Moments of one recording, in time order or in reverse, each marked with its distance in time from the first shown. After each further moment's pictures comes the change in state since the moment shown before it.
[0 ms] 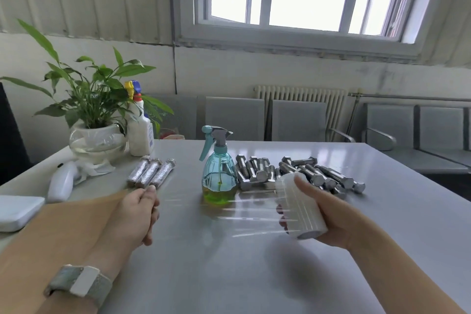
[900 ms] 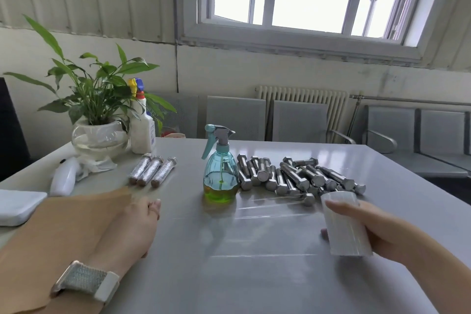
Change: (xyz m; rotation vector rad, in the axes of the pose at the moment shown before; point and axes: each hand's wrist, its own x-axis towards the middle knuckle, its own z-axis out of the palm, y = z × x) left_hand -0.017 -0.001 -0.005 0.638 0.011 0.134; right_hand -0.039 -0.002 -0.050 -0.267 0.327 -0.028
